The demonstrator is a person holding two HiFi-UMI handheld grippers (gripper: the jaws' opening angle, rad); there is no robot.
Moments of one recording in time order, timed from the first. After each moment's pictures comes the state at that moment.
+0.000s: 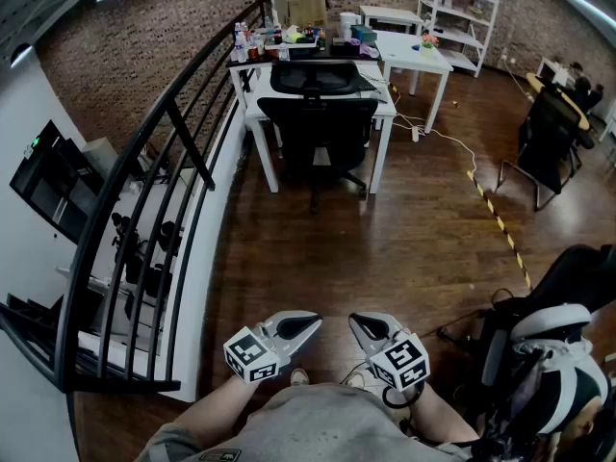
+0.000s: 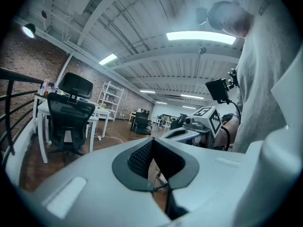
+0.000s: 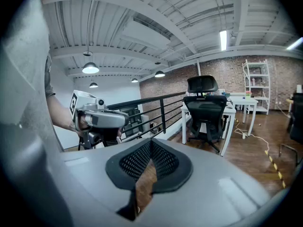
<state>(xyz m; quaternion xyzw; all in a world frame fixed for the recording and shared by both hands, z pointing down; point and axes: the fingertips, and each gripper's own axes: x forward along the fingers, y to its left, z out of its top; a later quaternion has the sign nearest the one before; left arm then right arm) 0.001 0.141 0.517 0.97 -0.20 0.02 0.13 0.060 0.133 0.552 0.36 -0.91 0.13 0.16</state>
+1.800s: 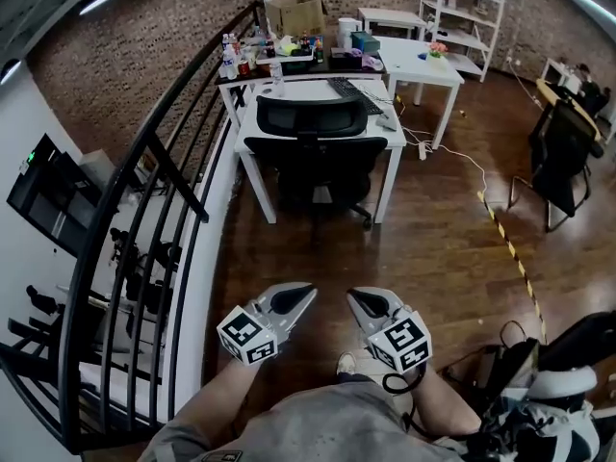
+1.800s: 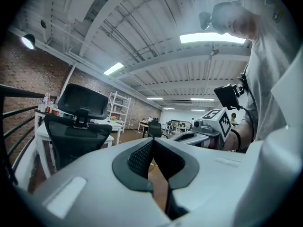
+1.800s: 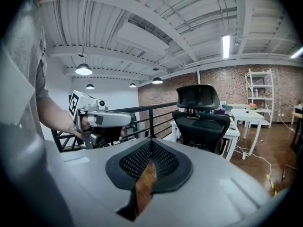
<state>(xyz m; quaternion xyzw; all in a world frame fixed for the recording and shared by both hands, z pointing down) 0.000 -0.161 0.467 0.96 -0.25 -0.01 0.08 0.061 -0.159 0.504 0.37 -0.92 0.08 0.14</state>
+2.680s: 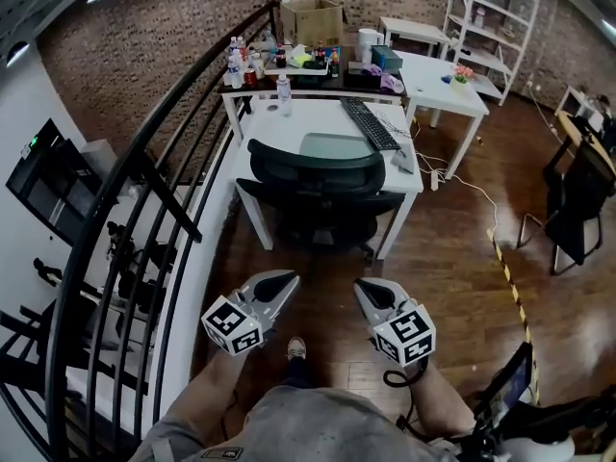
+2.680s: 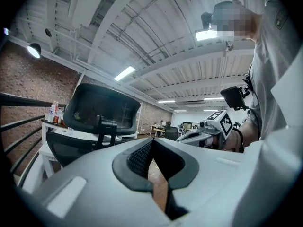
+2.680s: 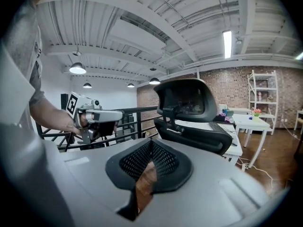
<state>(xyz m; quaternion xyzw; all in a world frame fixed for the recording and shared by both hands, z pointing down) -0.028 -0.386 0.451 0.95 -0.32 -0.02 0.06 0.084 -0.387 0.489 0.37 -0.92 0.06 0.14</state>
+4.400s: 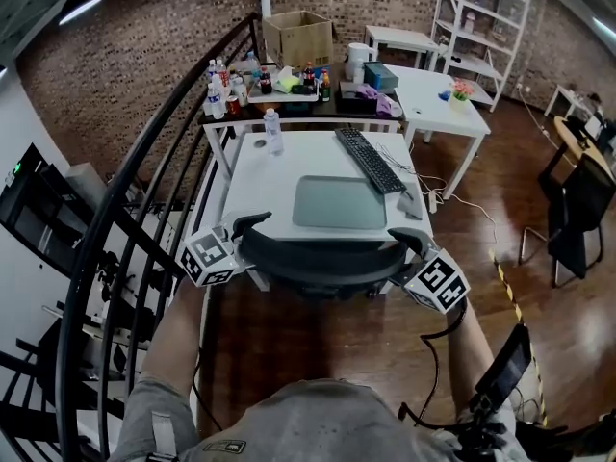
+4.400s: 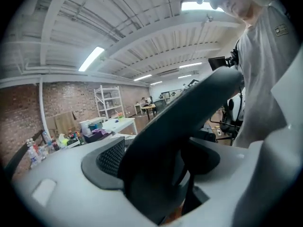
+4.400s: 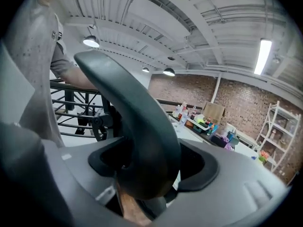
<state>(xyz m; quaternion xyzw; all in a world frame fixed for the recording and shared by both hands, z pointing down) -0.087 -0.681 0.421 0.97 -0.17 0.19 -0.07 0.103 -0.657 0.442 0.30 -0.92 -0.06 0.26</state>
